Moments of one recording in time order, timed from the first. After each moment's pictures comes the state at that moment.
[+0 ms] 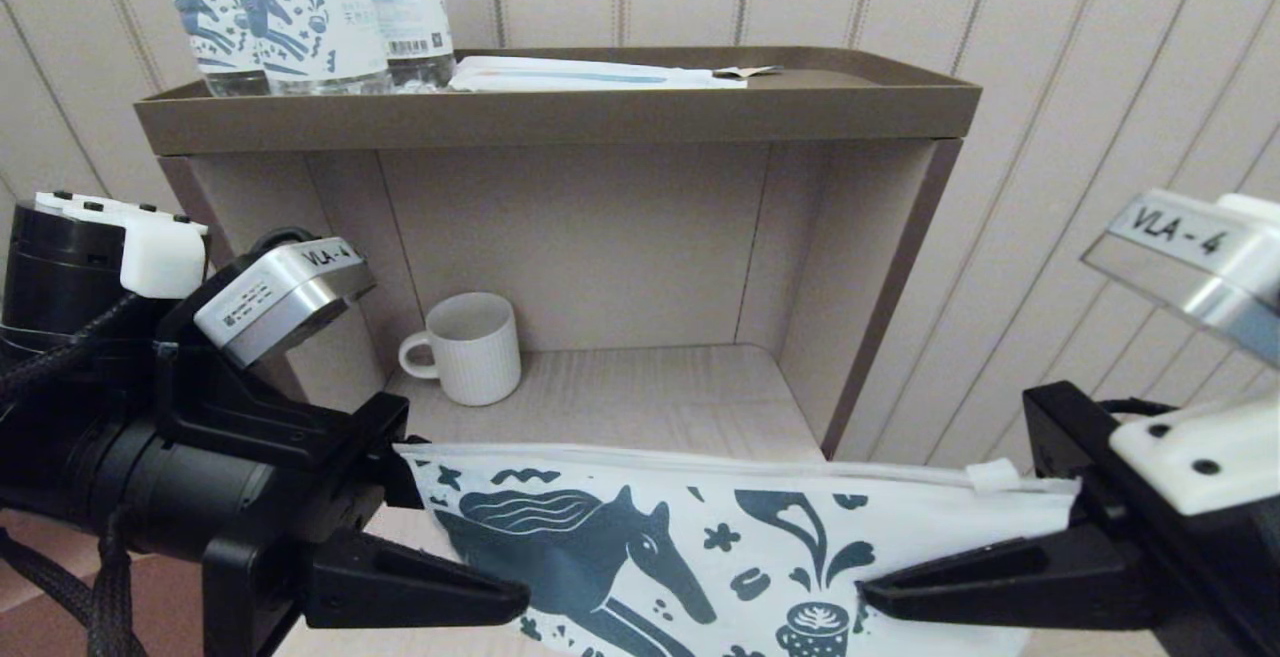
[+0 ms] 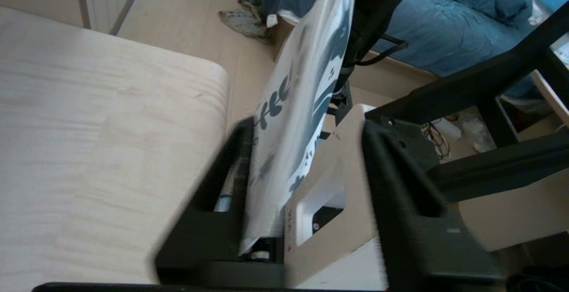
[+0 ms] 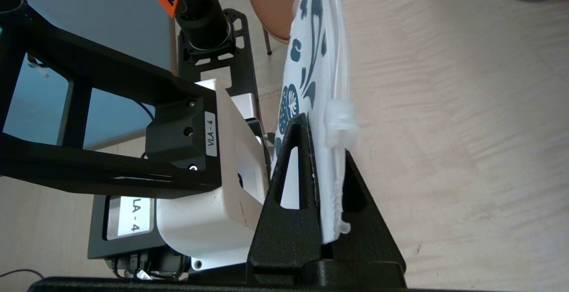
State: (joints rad) left arm -0.51 1.39 -0.83 -0.08 -1.11 0.15; right arm 0.70 1.25 -1.07 0.28 0.66 -0.19
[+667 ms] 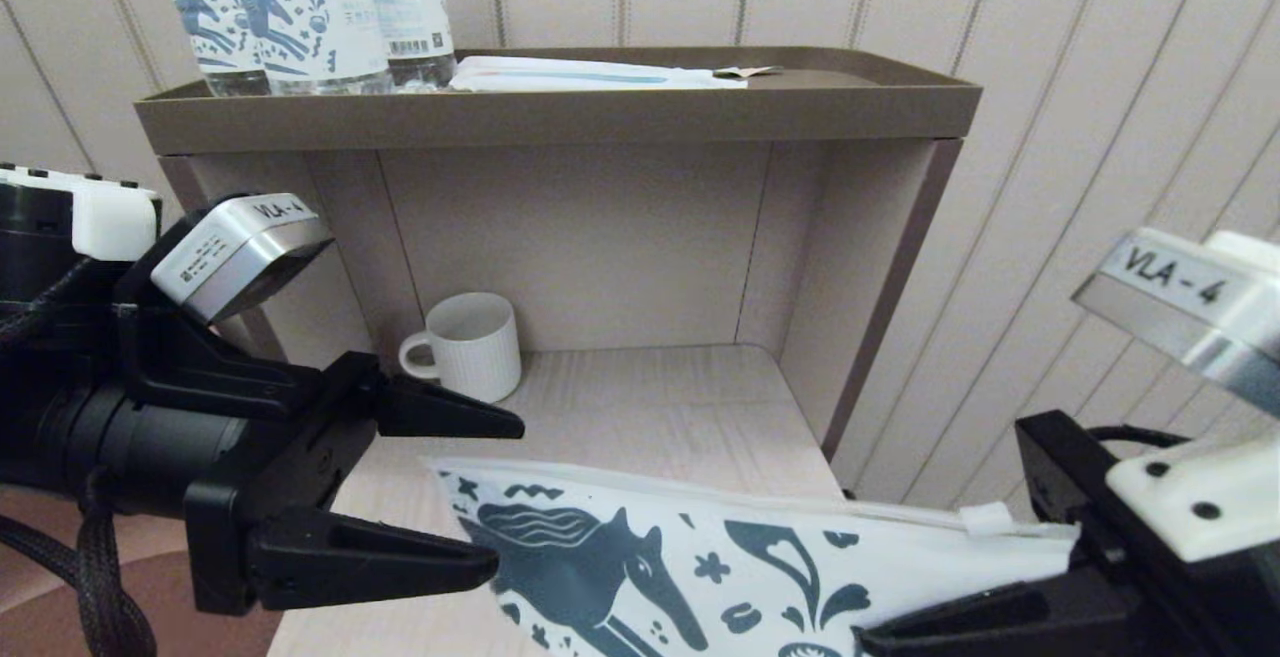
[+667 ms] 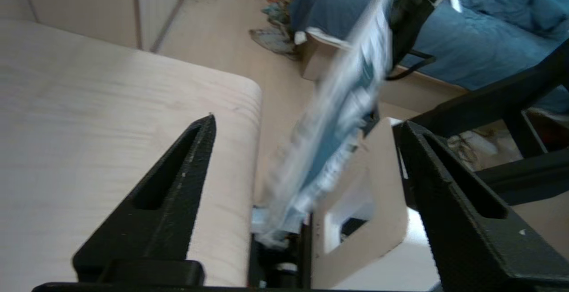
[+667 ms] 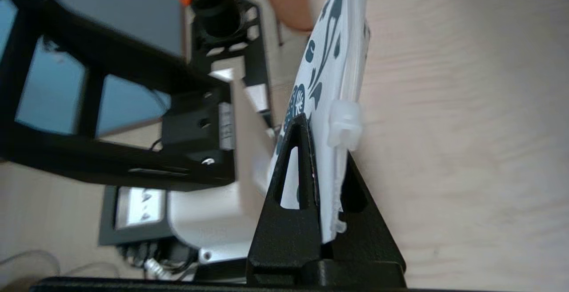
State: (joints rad) left arm -0.43 1.37 -0.85 -0.12 -1.10 0.15; right arm 0.75 1.25 -1.06 0.29 0.65 -0.19
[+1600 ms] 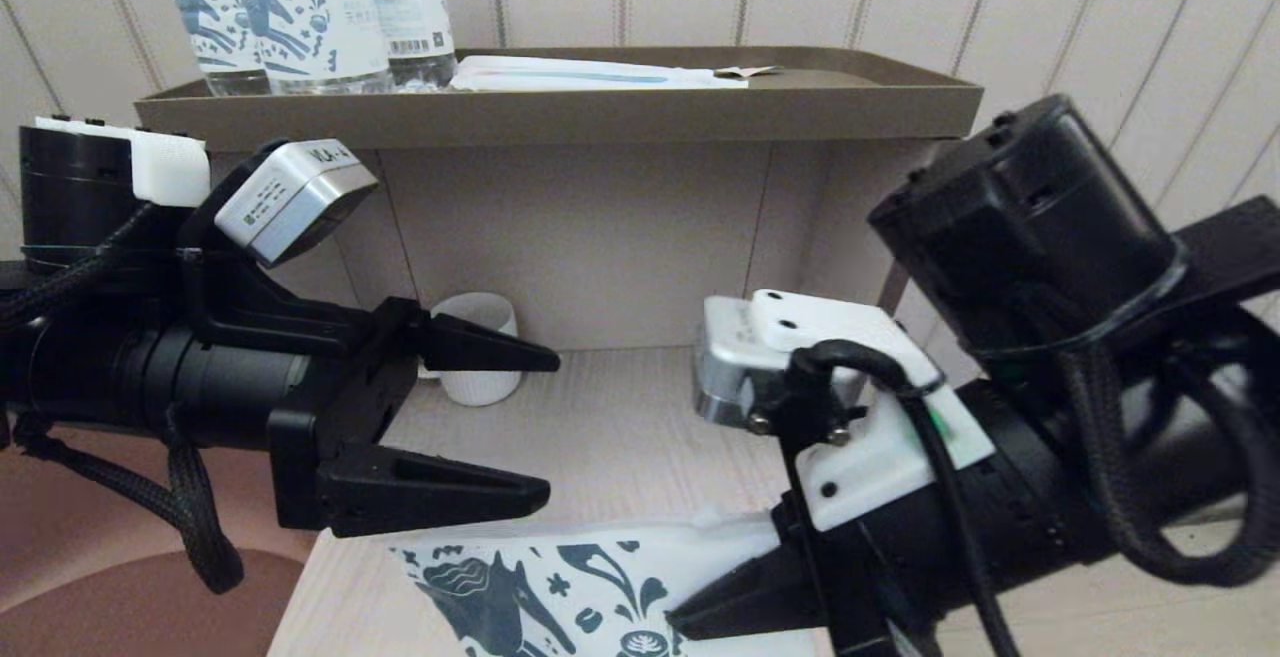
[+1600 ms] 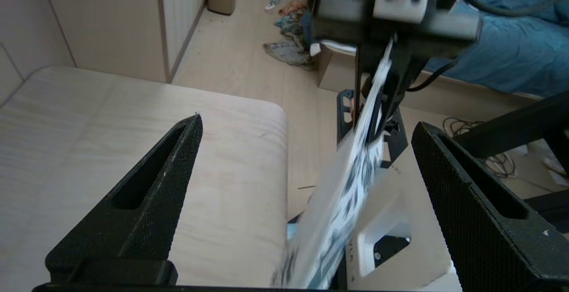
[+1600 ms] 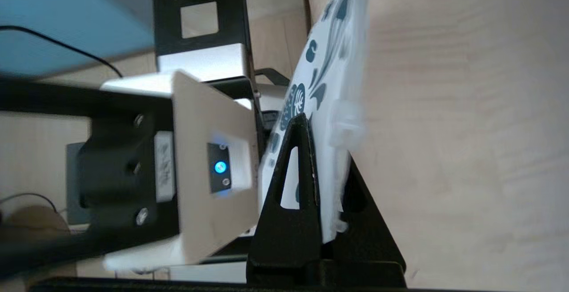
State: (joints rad) left arm -0.46 1.46 -0.94 -0.18 -1.08 0.17; right arm 0.90 1.59 -1.40 0.55 0.47 -0.28
